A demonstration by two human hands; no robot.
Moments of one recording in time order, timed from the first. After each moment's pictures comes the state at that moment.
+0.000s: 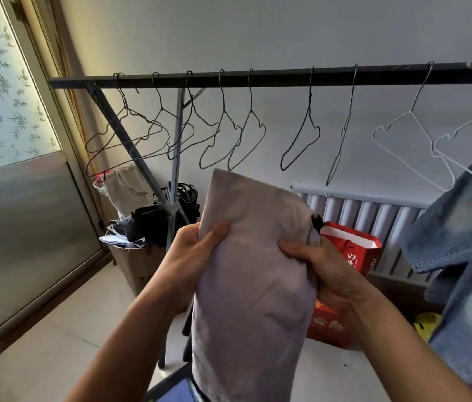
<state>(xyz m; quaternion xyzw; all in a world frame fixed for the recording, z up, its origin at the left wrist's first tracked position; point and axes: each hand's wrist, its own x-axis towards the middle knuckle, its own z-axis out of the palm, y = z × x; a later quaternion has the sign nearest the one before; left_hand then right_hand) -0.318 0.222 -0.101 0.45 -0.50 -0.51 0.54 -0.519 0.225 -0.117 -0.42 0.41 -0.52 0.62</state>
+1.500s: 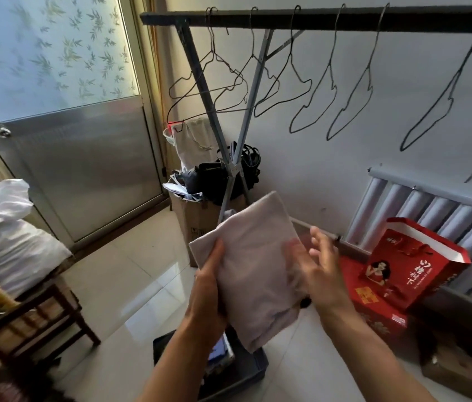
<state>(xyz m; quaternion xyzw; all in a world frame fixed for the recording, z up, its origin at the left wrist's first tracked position) -0.262 0.249 -0.186 0.45 -0.12 -0.63 0.63 -0.412 0.198 -0.183 -0.53 0.54 -0.44 0.48</state>
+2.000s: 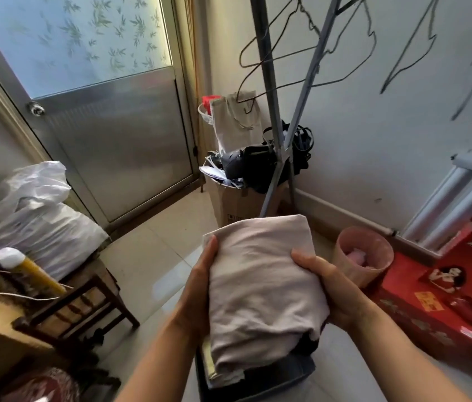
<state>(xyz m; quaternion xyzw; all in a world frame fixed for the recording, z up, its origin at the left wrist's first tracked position) -0.080 0.197 -0.233 0.44 -0.11 -0.69 0.56 -0.274 0.123 -0.233 -0.37 0.42 -0.24 0.79</state>
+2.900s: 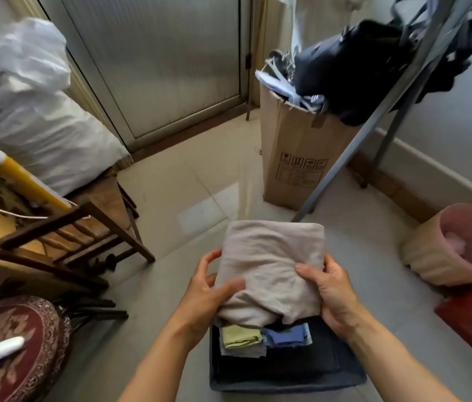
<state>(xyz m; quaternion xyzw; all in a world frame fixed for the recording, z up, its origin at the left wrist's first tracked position) 0.044 0.143 -0.564 0.65 -0.09 -0.56 0.51 -0.137 0.011 -0.569 -0.36 0.50 -0.26 0.74</state>
